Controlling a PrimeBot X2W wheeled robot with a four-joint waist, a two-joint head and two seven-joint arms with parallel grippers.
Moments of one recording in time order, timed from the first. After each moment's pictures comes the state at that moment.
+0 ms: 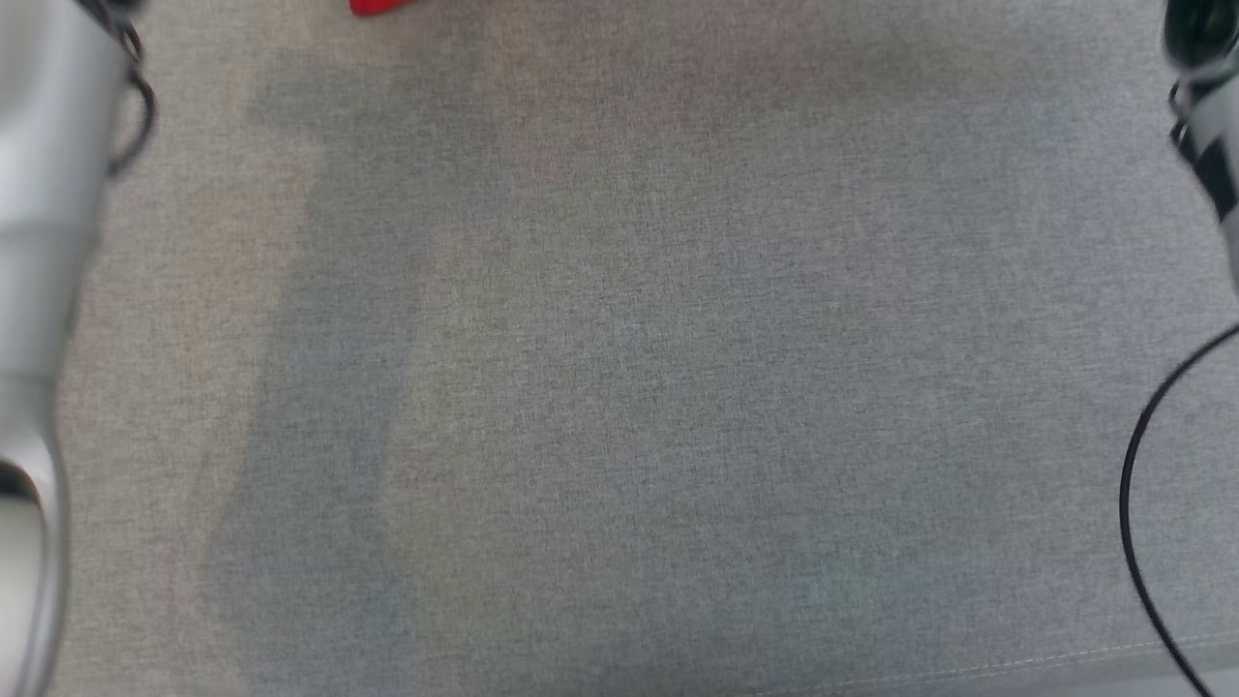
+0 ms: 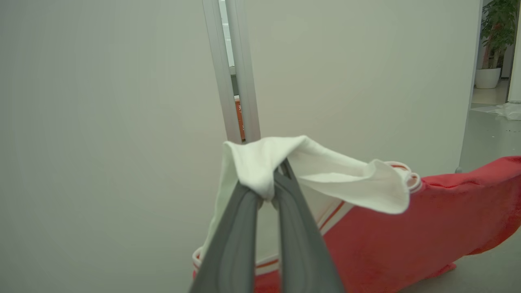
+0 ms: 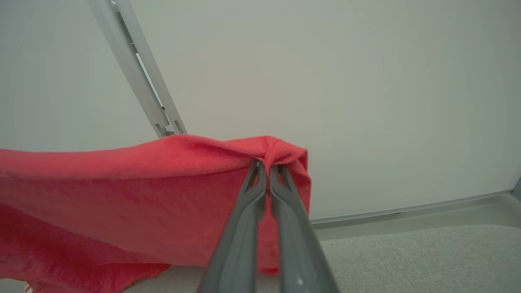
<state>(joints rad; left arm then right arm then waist) -1.47 0.30 -0.64 0.78 -0.63 -0.11 -0.26 -1.33 -0.35 0.42 0.94 0.78 0.13 -0.22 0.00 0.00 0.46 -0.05</state>
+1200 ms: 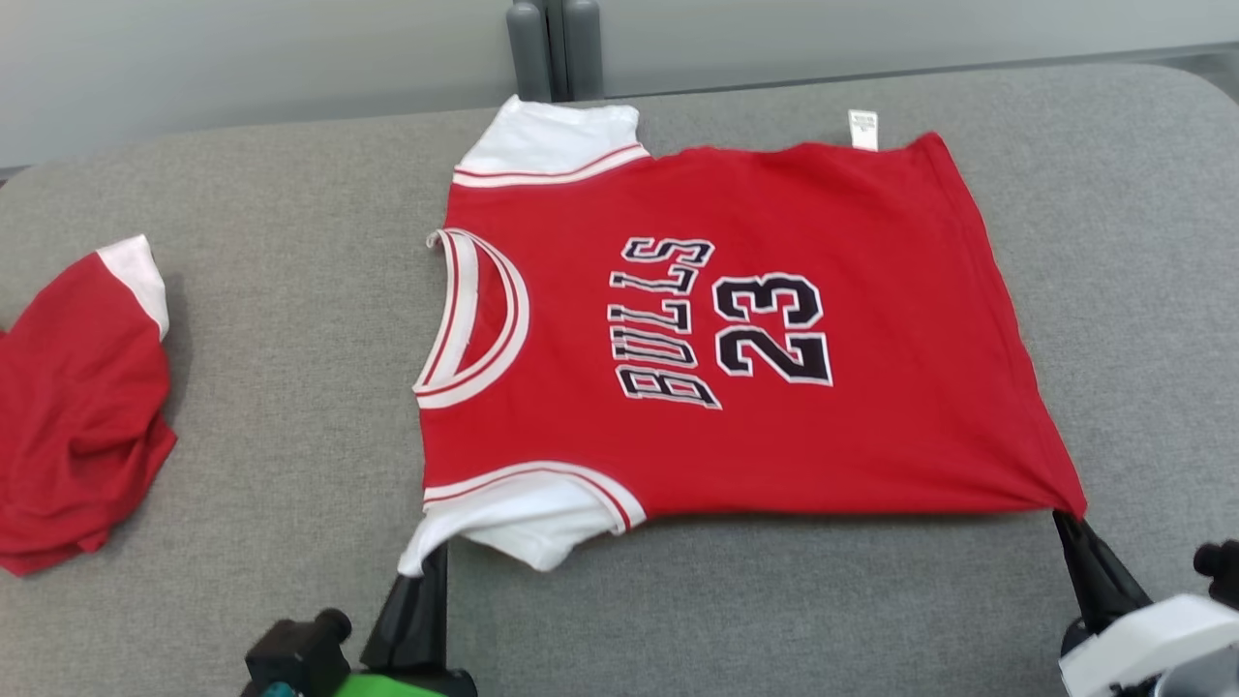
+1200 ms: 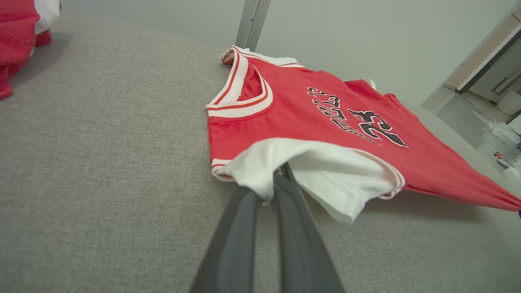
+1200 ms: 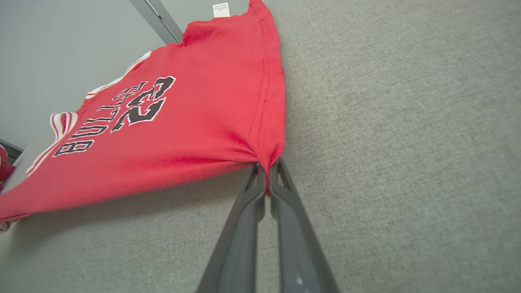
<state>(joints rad) 0.06 0.17 -0.37 0.10 -0.55 0.06 -0.26 0.02 -0.42 0.21 0.31 0.86 0.13 -0.22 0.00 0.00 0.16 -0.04</state>
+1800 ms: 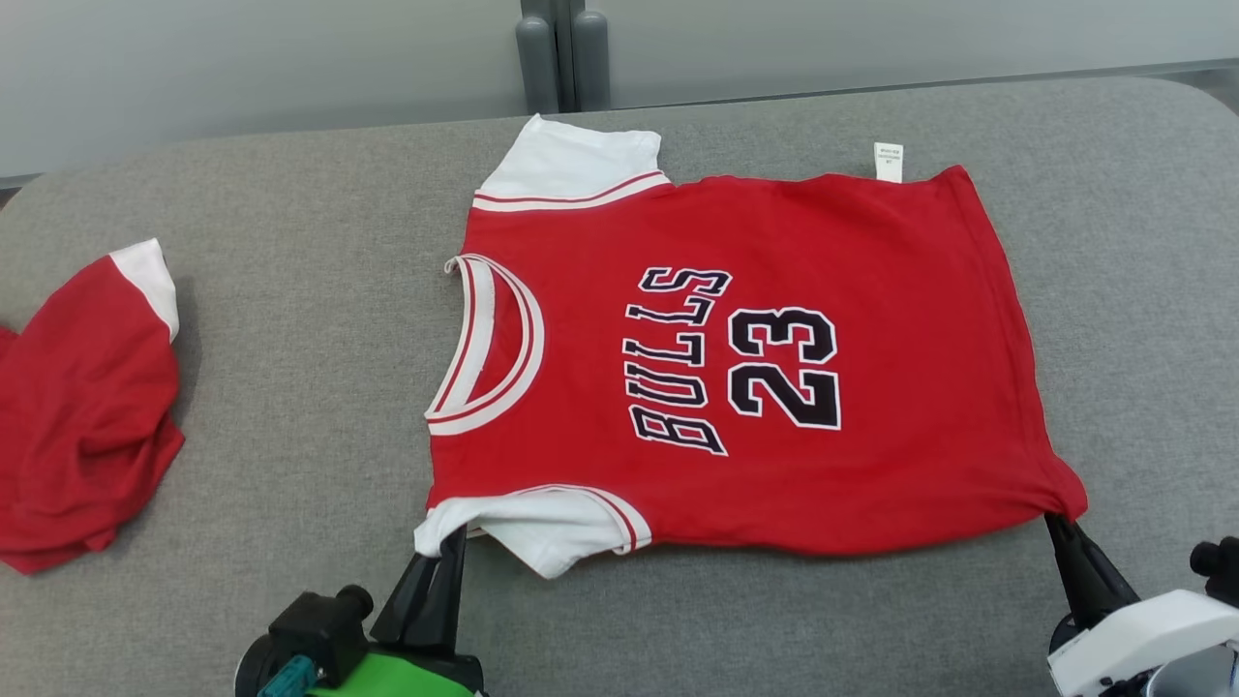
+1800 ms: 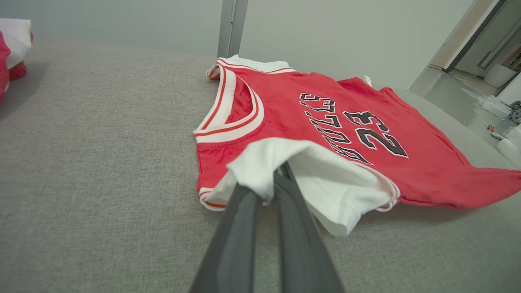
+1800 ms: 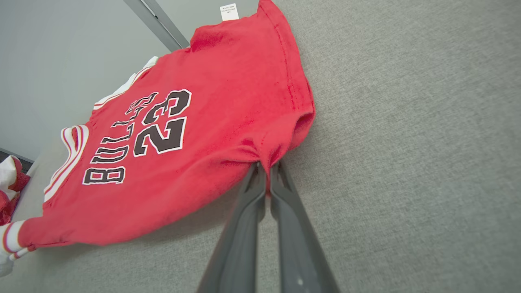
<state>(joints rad) 0.03 0.19 -0.40 0.13 -0.49 0.00 -0.26 0.13 -0.25 -0.01 0.11 0.71 0.13 0.00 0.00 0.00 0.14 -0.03</state>
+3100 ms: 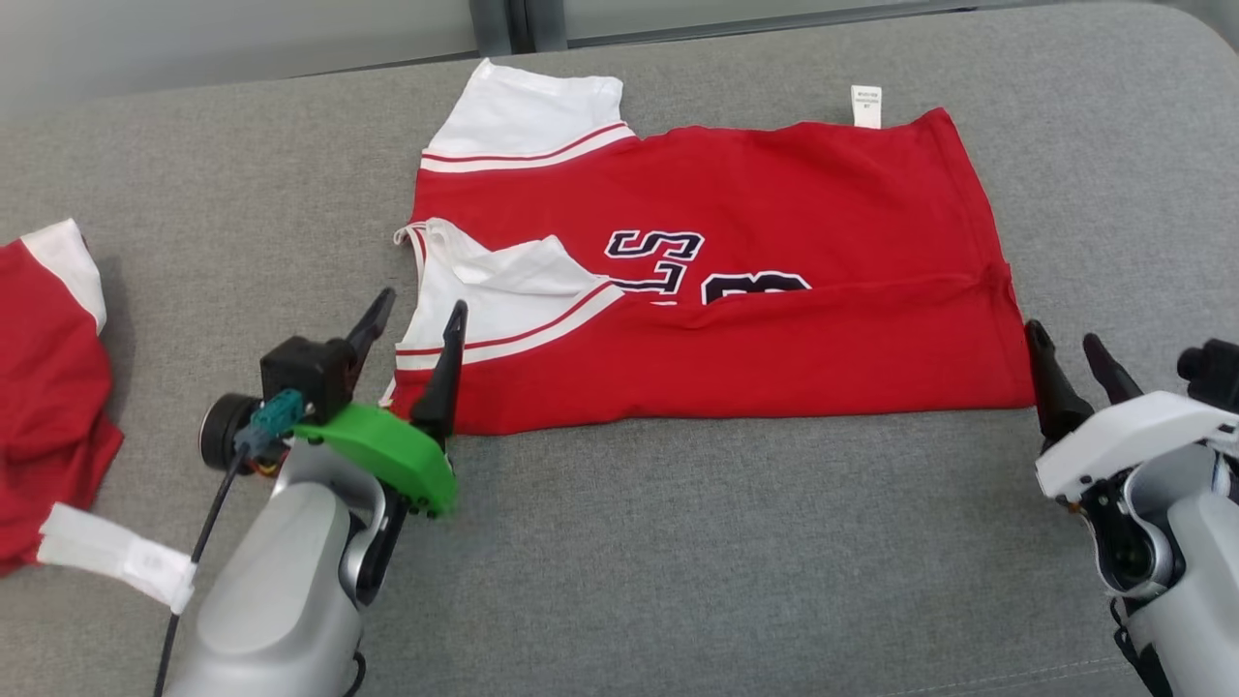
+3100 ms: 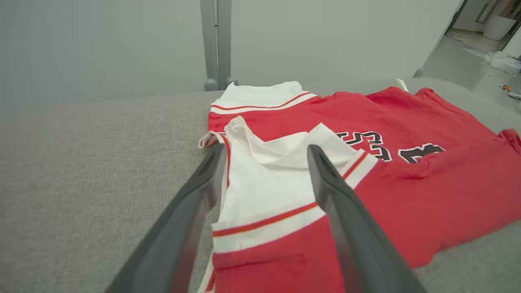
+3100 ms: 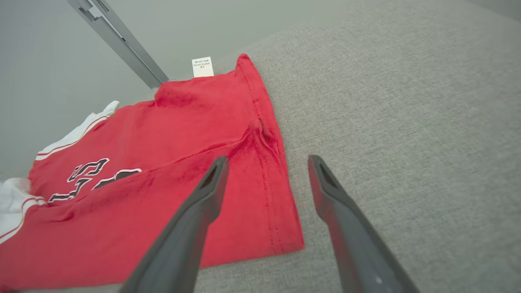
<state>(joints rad) -0.55 0.17 -0.43 0.65 -0.45 -0.12 -0.26 -0.35 -0.30 0.07 0.50 0.69 0.13 -0.06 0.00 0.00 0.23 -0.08</state>
